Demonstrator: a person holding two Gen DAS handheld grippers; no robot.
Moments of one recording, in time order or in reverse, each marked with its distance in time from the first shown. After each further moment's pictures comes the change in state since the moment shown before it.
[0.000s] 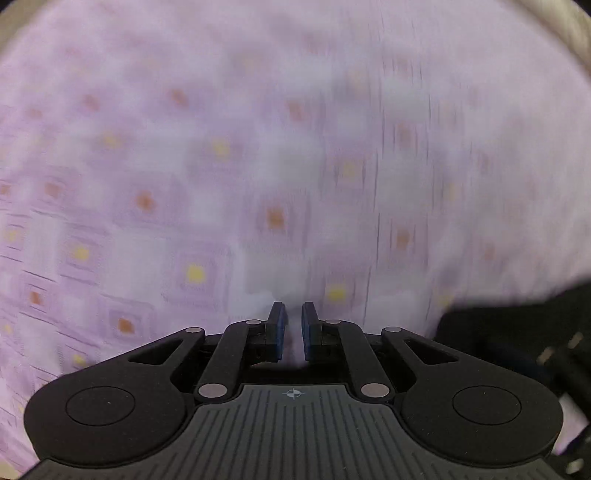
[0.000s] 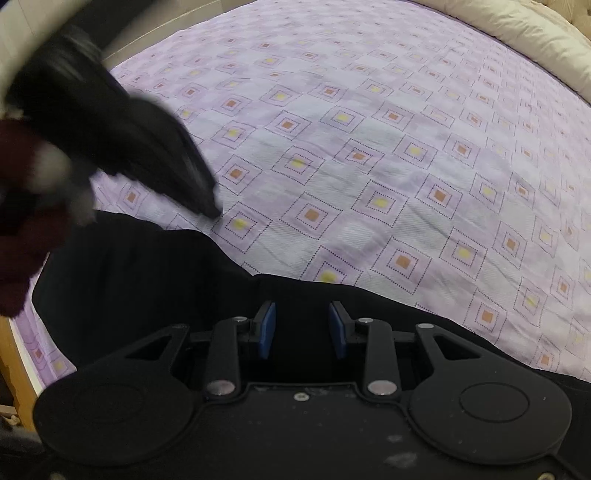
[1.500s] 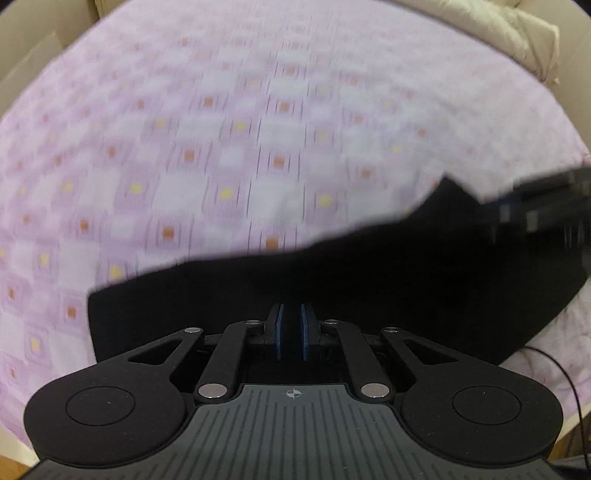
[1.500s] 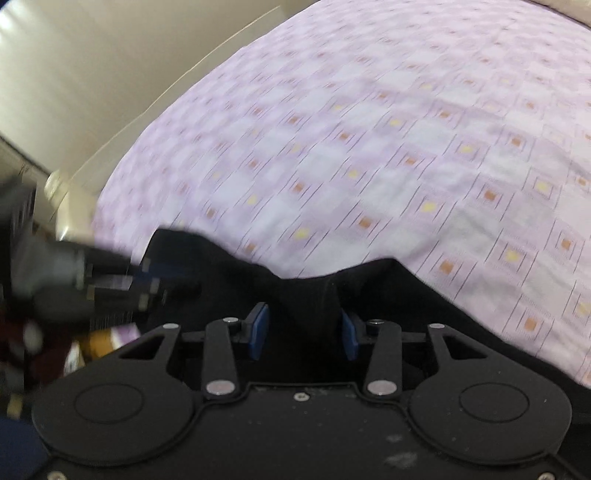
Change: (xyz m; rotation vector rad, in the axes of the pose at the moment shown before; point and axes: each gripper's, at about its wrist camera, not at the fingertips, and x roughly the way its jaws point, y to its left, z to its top) left arm -0.051 0.008 -0.105 0.047 -0.226 -0.032; right arm -0.013 -0.039 0.005 0.054 0.016 0.368
